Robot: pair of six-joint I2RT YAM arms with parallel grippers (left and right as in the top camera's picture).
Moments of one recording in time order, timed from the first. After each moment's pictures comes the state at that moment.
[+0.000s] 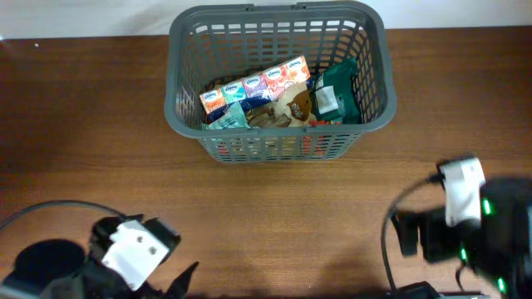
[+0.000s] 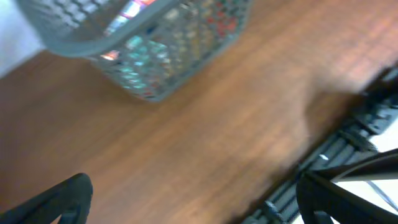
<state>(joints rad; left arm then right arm) -0.31 0.76 1.56 -1.58 0.25 0.33 0.24 0.82 1.47 -1.54 -0.02 0.08</state>
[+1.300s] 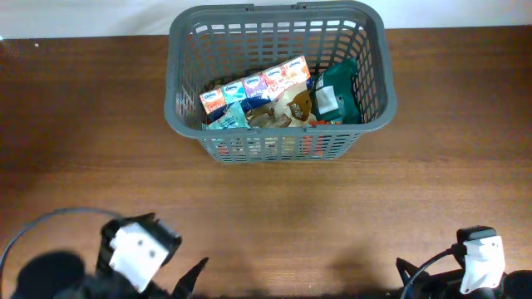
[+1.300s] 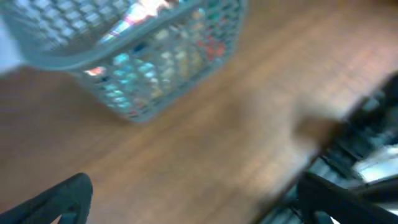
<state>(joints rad) -0.21 0.60 1.38 -1.39 0.34 0.29 0.24 0.47 1.27 -1.56 -0.07 0.16</state>
